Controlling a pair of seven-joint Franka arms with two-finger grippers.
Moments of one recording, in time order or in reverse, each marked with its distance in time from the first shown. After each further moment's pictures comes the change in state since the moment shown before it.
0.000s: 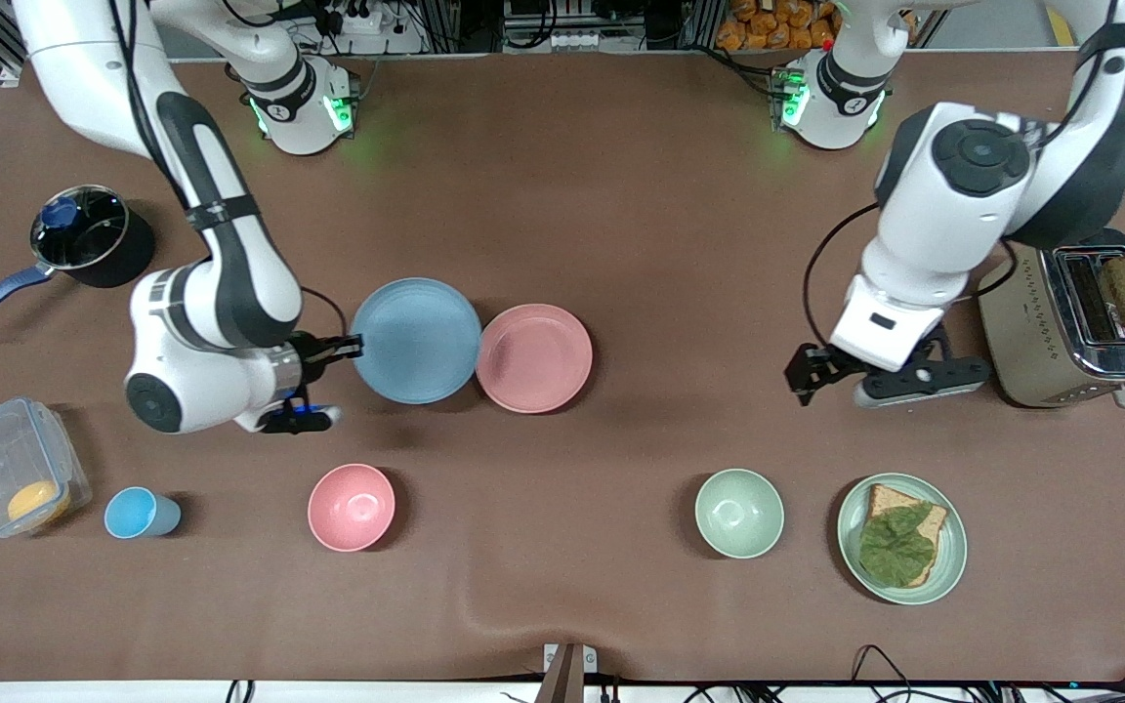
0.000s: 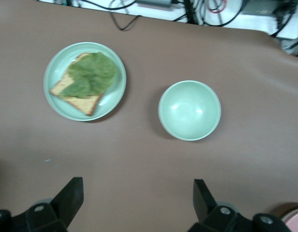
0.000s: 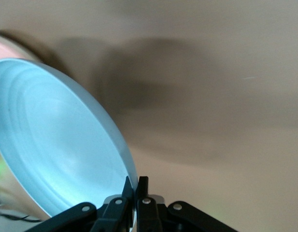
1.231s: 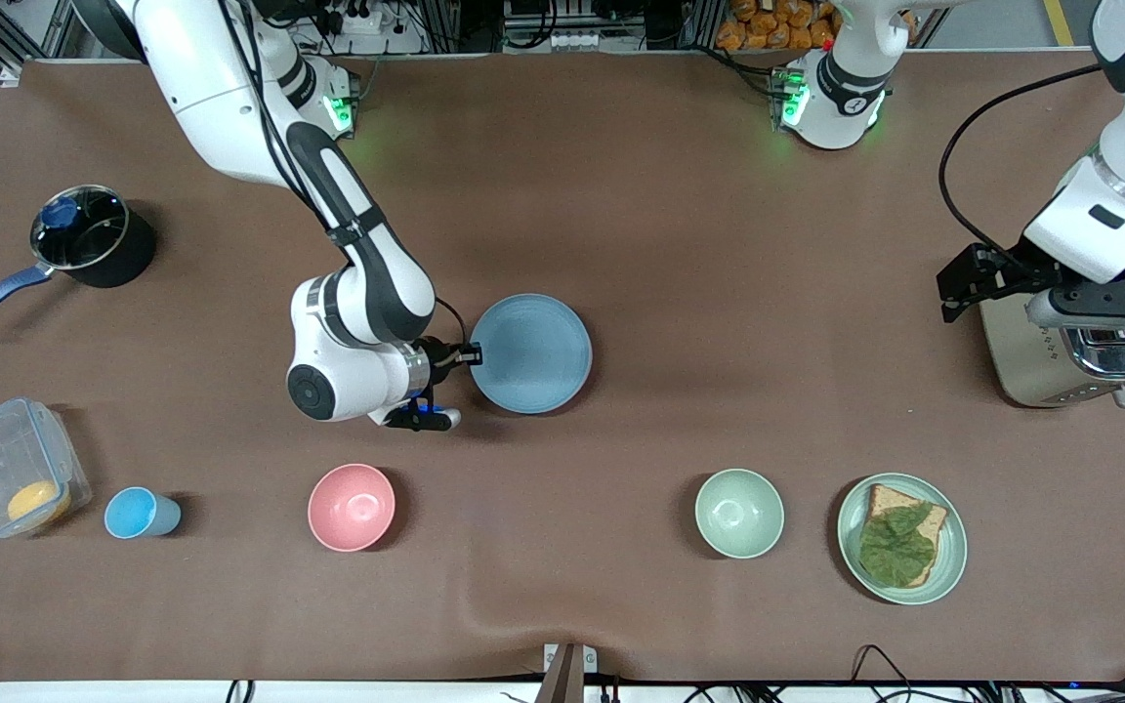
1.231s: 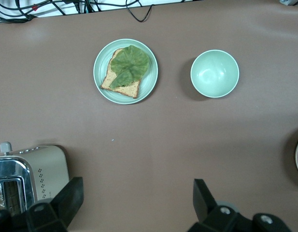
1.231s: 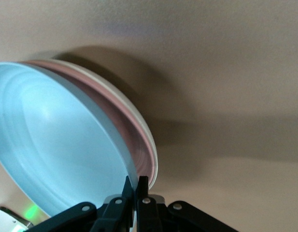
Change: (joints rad) left arm 0.042 -0.130 0.129 0.207 -0.156 -0.406 0.502; right arm 0.194 0.163 0.000 0.037 0.197 0.264 0.118
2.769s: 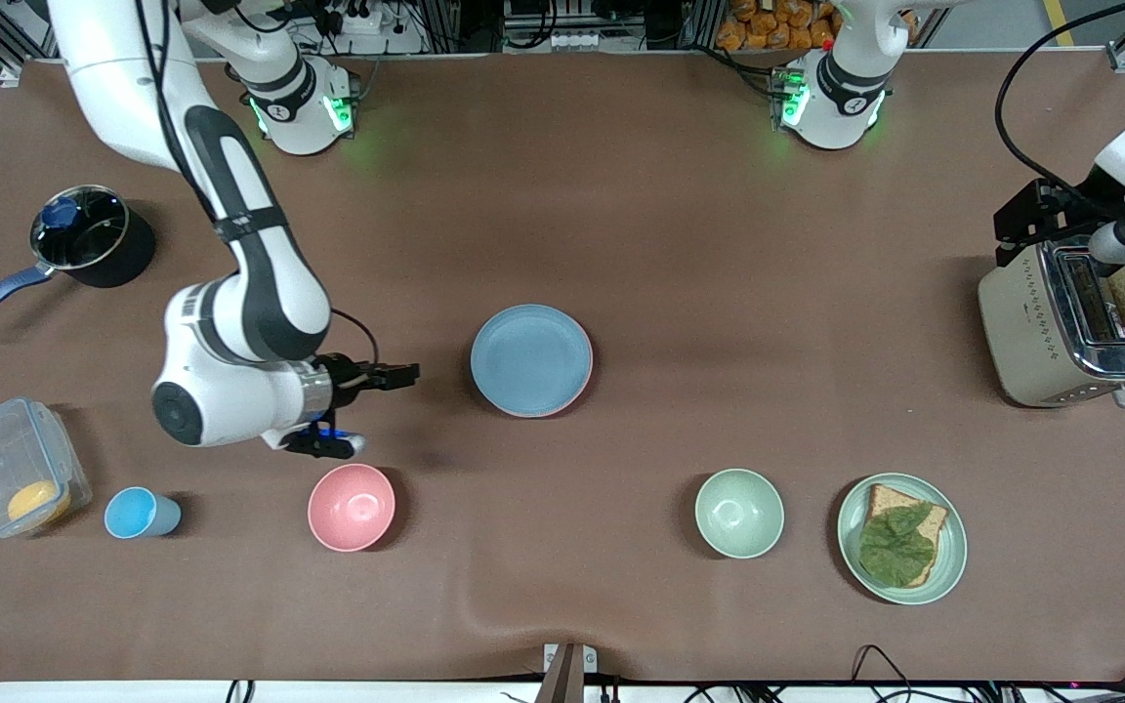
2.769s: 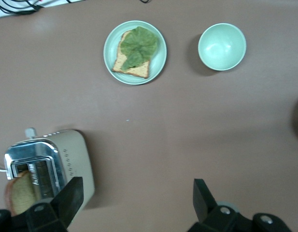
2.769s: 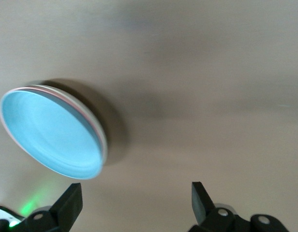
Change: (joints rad) left arm 0.000 -0.076 0.076 0.001 -0.042 -0.121 0.150; right arm -0.177 -0.109 -0.044 0.096 -0.168 -0.246 -0.004
